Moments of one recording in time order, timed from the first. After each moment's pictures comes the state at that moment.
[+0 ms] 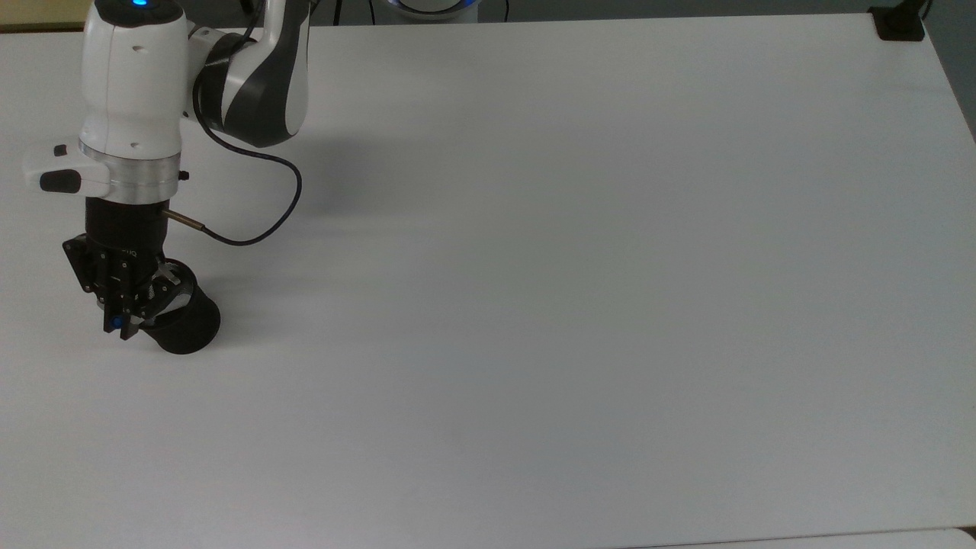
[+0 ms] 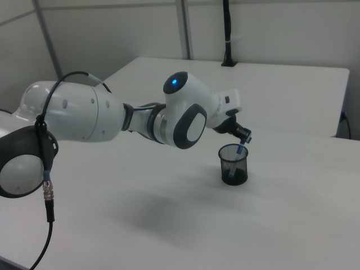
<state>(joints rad) -0.30 0.58 -0.04 -1.57 -0.17 2.83 0.17</state>
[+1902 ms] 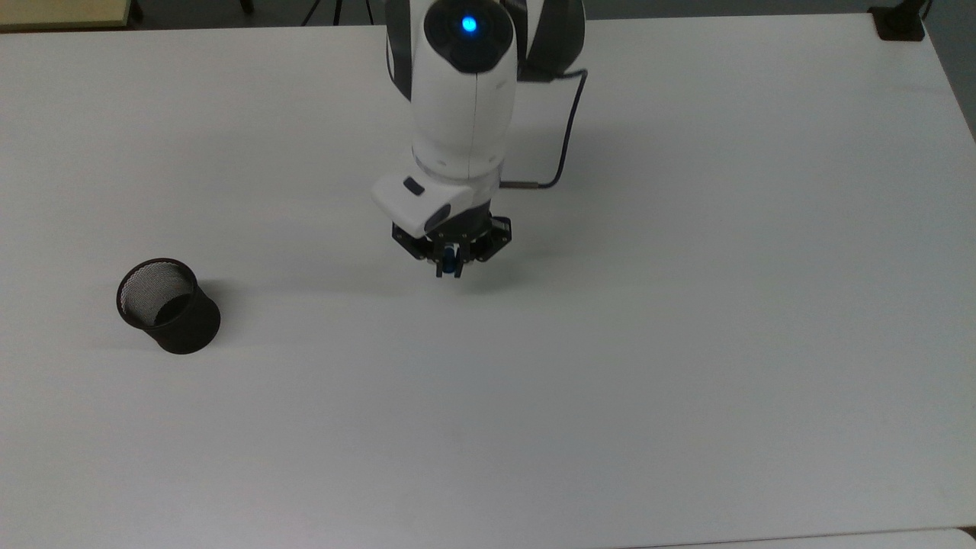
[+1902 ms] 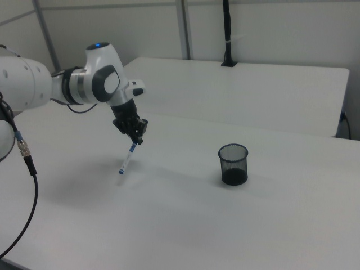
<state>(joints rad) 0.07 0.45 0.08 -1.59 -0.16 2.15 0.17</state>
